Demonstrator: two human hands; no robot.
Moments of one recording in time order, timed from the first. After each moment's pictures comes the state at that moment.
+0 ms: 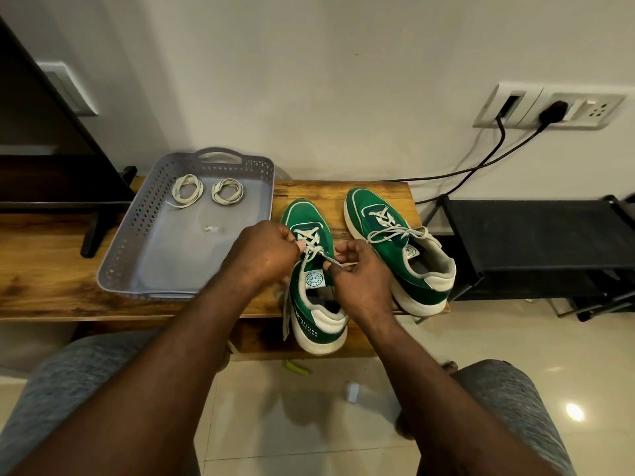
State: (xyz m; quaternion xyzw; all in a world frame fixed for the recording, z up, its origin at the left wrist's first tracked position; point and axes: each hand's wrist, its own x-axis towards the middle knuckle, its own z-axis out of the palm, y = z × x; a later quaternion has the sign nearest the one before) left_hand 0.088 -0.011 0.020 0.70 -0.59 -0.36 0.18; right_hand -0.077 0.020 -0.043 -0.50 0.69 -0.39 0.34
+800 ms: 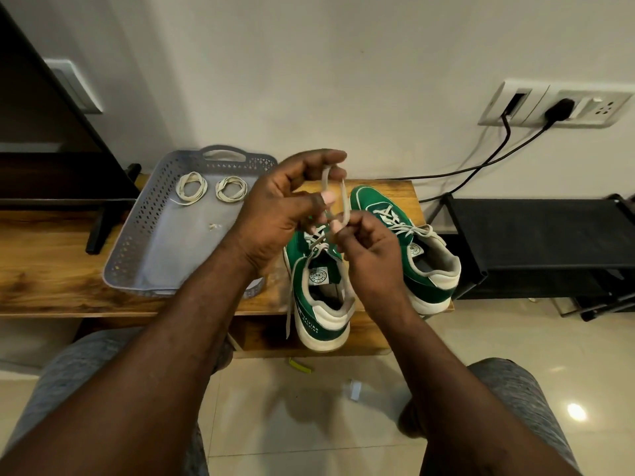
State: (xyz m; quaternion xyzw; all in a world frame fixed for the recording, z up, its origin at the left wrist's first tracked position) left_hand 0.085 -0.009 0.062 0.37 -0.58 -0.55 0.48; right_hand -0.075 0.019 -0.003 -0.53 0.50 -0.55 0.40
